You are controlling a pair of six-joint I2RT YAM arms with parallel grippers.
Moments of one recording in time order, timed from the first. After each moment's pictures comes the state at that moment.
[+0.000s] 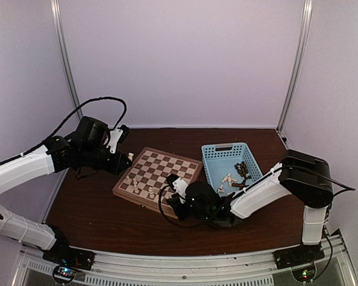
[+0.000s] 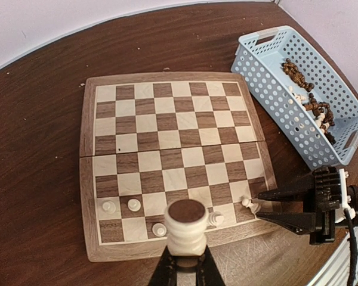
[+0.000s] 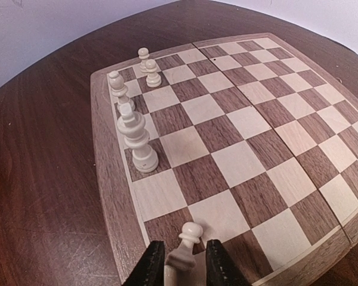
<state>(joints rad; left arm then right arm) -0.67 1.21 1.00 -0.53 0.03 -0.22 1.14 1.97 0.91 0.59 0.24 0.24</state>
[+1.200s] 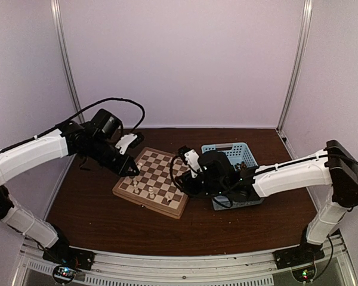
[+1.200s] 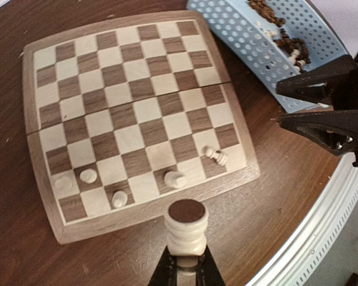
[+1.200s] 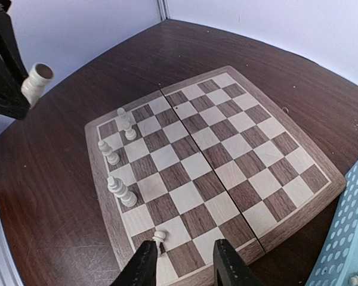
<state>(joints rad) -0.67 1.36 1.16 -0.78 0.22 -0.12 1.06 1.70 0.99 0.20 0.22 0.28</state>
